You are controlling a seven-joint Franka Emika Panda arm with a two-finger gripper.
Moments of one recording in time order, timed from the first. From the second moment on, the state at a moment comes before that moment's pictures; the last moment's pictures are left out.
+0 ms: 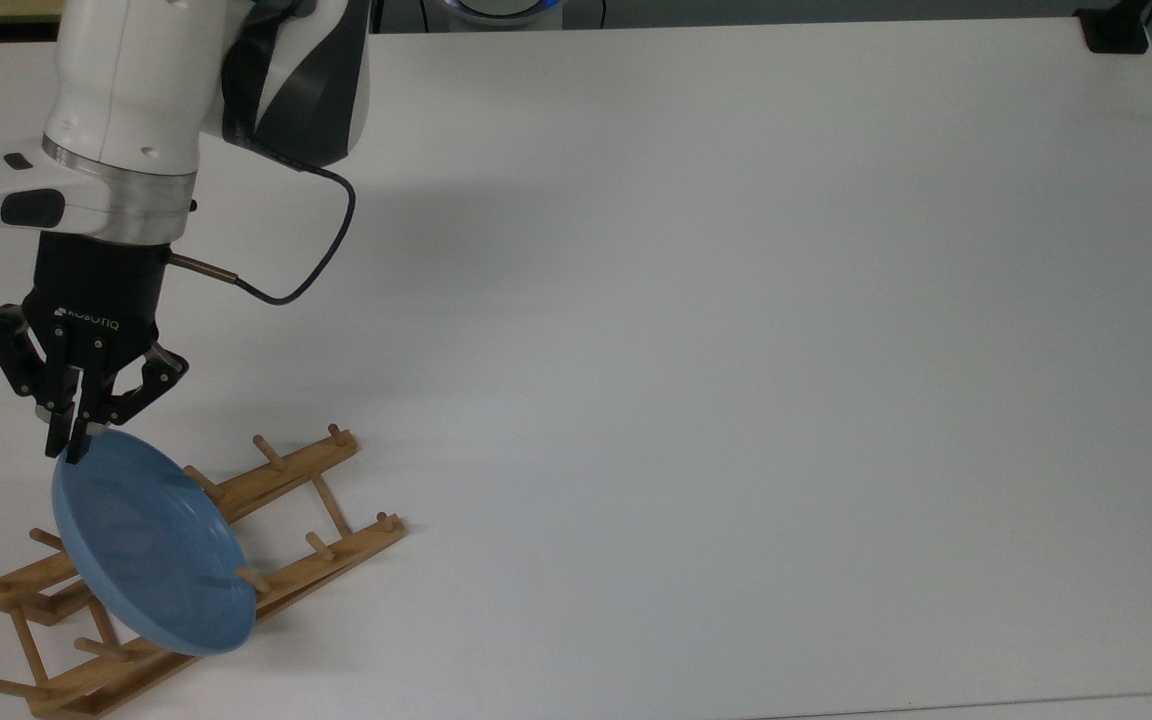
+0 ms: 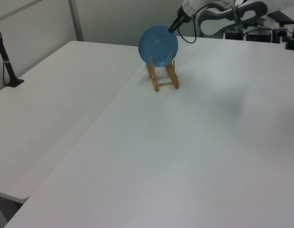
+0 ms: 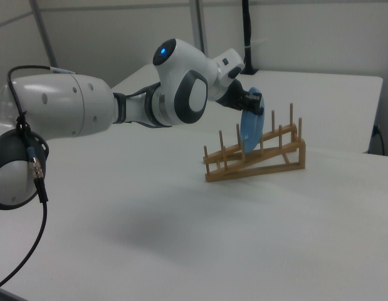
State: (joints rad) arm -0.20 0.57 -0.08 -1.38 -0.32 2.74 0.08
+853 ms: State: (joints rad) arm -0.20 0.46 -0.08 -1.38 -0.23 2.57 0.07
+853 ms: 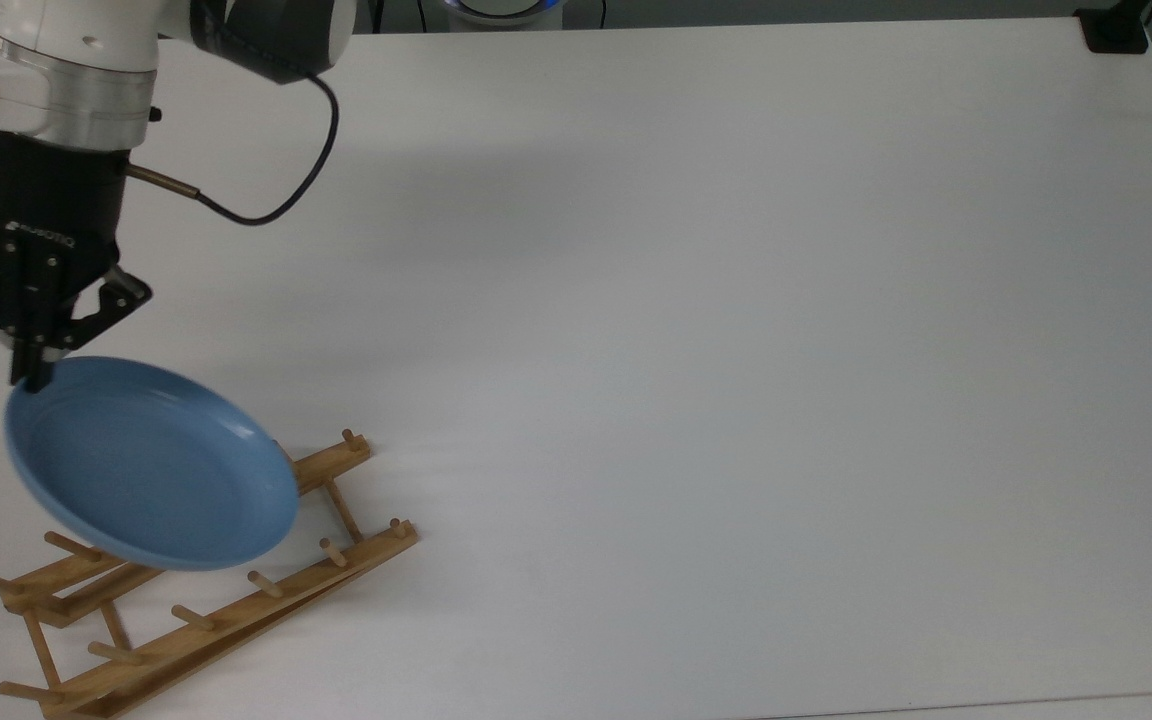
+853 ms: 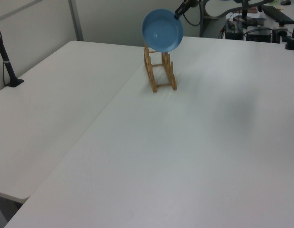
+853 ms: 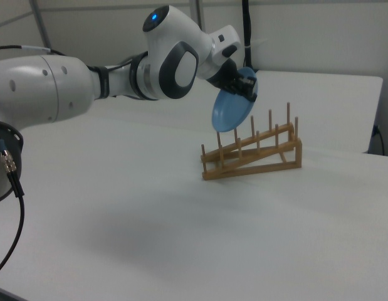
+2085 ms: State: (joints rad) arm -0.07 0.43 -0.01 -1.61 -0.01 1.81 -0.83
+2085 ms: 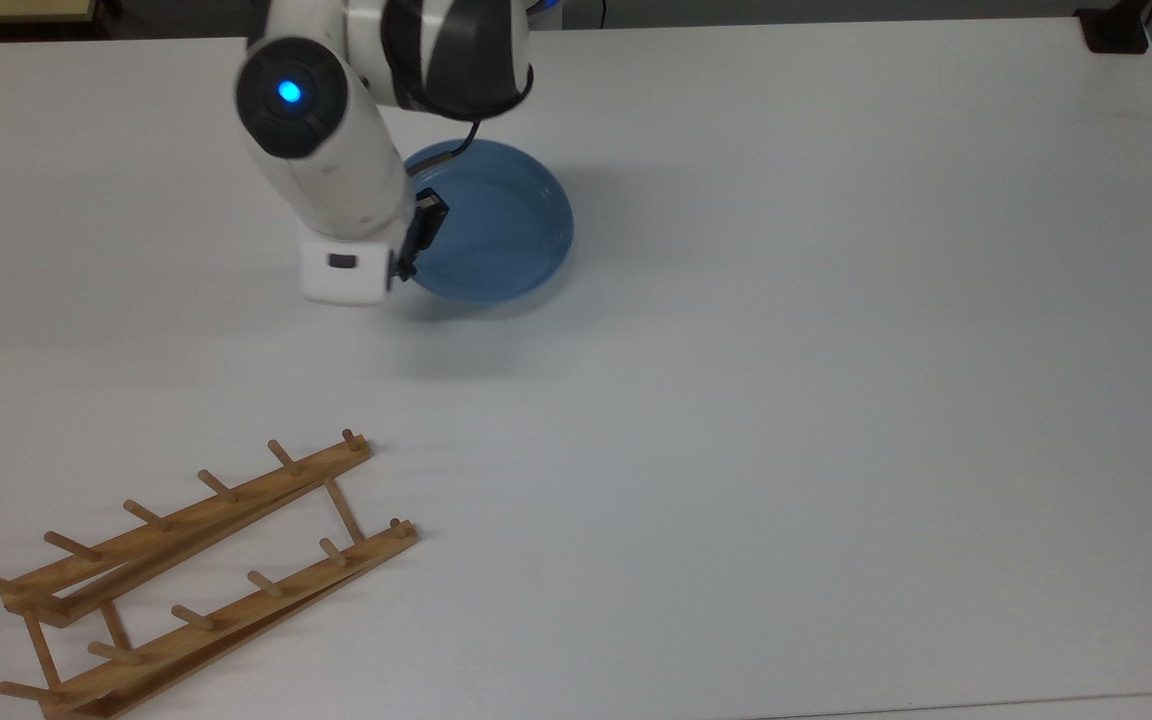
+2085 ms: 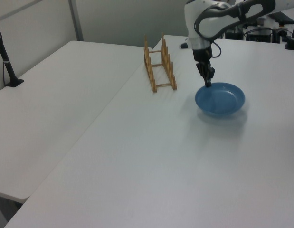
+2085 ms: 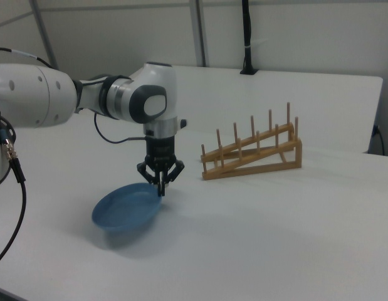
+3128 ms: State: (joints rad) arm 0.04 0.32 -0.02 -1.59 -0.03 1.83 -0.36
